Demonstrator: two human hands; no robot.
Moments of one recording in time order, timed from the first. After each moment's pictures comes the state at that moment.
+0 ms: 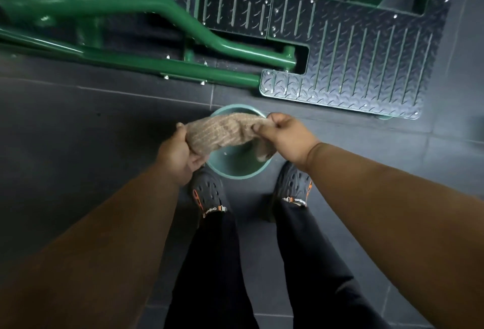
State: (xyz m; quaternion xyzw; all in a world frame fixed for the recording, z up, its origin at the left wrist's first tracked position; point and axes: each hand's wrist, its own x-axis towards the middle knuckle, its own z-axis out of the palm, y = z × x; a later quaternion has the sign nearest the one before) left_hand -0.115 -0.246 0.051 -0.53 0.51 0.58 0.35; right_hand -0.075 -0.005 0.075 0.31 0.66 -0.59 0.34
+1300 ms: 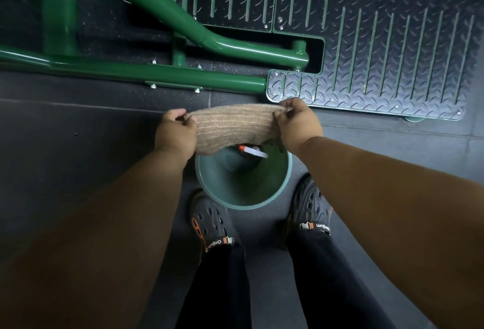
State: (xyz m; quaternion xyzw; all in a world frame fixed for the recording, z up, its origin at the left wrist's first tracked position) left_hand -0.174 -0.247 -0.110 -0.26 0.84 0.38 0.28; right_hand -0.109 0.009 -0.101 0.40 0.78 -0.43 0.21
